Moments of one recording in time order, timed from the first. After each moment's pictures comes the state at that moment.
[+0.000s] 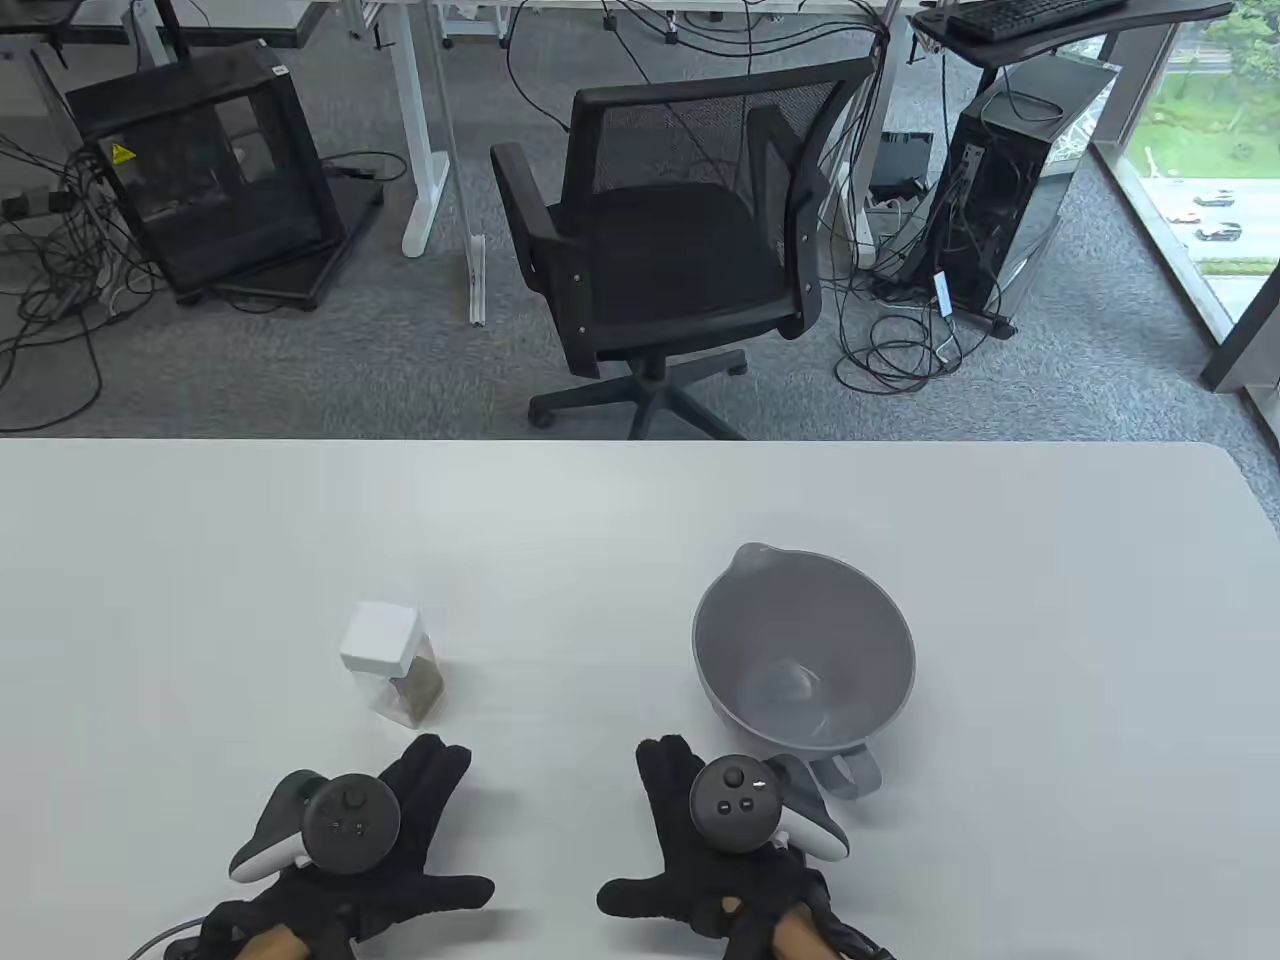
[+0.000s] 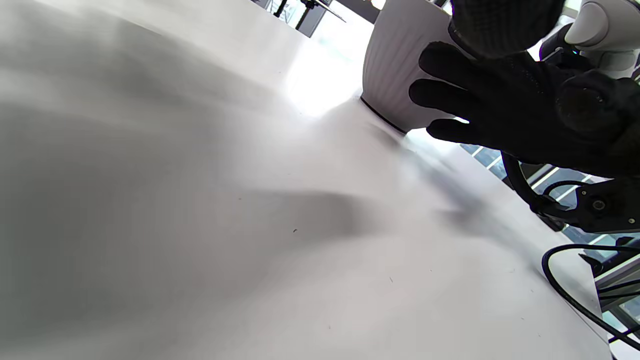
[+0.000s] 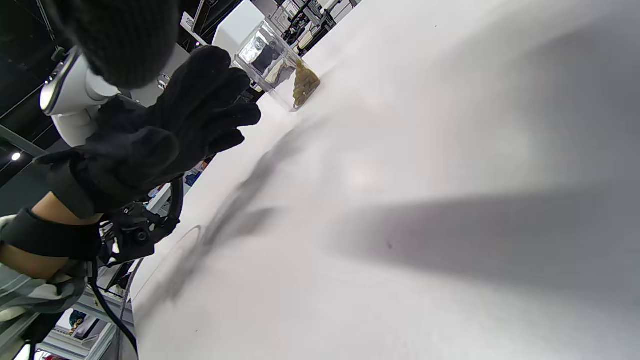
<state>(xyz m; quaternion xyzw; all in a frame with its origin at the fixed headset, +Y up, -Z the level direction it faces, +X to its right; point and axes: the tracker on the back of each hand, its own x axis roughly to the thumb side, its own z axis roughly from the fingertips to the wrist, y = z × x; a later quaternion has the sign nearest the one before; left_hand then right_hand) -0.244 -0.754 -0.265 -0.21 -0.28 0.24 0.91 0.080 -0.753 -0.285 0.31 0.26 0.87 0.30</state>
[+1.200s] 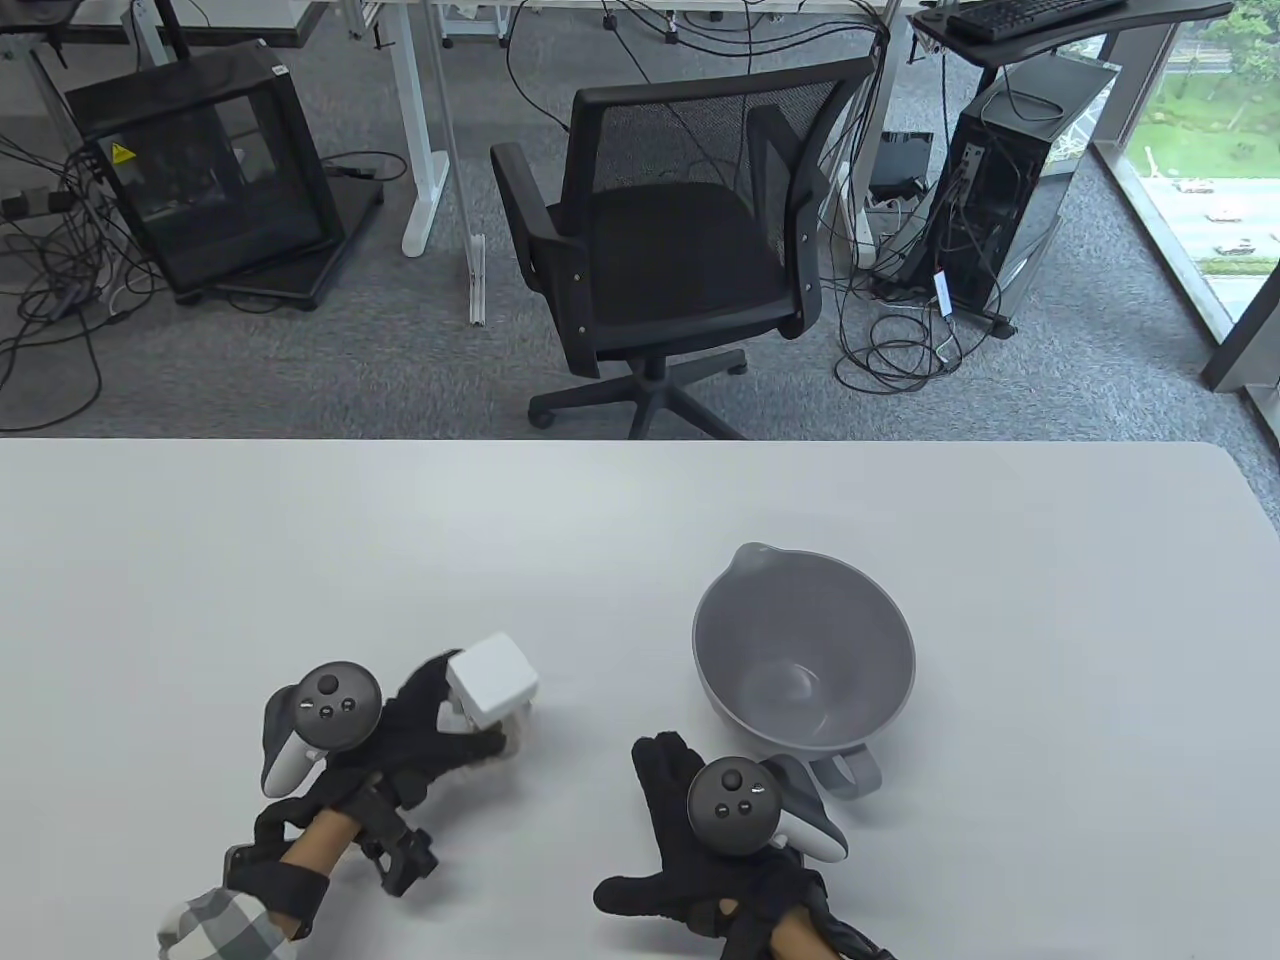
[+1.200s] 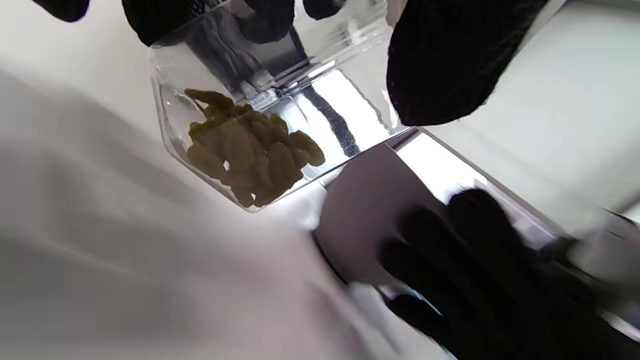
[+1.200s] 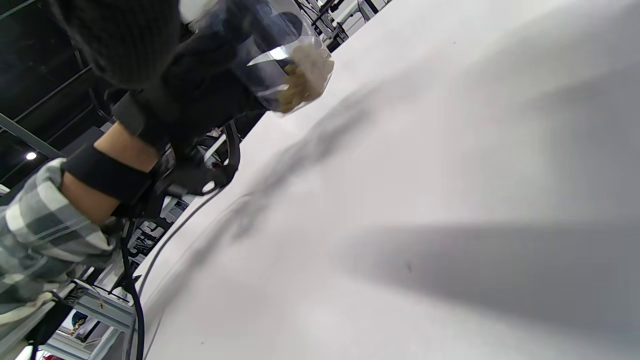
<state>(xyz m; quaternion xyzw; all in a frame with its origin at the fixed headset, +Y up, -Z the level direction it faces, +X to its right) -0.233 -0.736 -0.327 -0.14 -0.33 0.44 0.82 0.075 -0.739 -0.280 0.33 0.23 0.86 0.31</state>
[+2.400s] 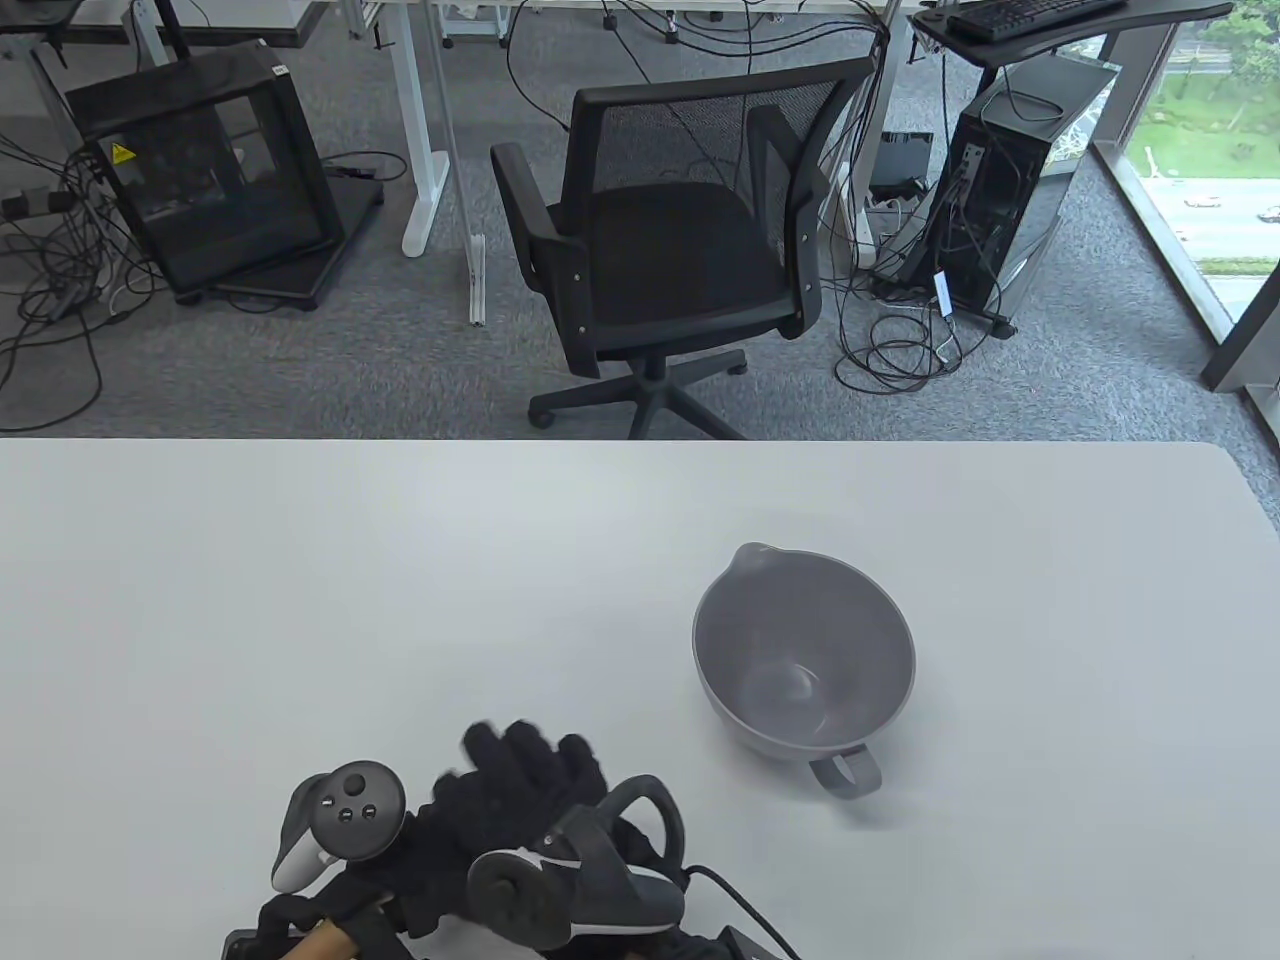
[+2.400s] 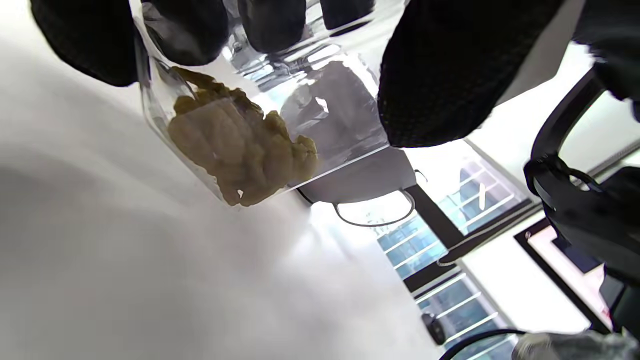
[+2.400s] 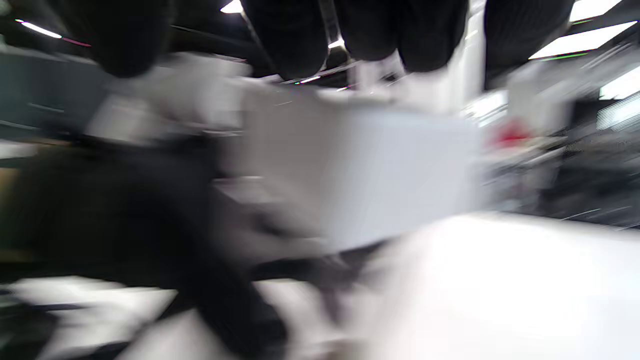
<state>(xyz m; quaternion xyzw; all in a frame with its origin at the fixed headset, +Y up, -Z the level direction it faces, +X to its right) -0.208 -0.742 -0.263 -0.13 -0.29 0.41 0.85 -0.046 -0.624 -0.230 0.27 -0.10 0.96 0.00</state>
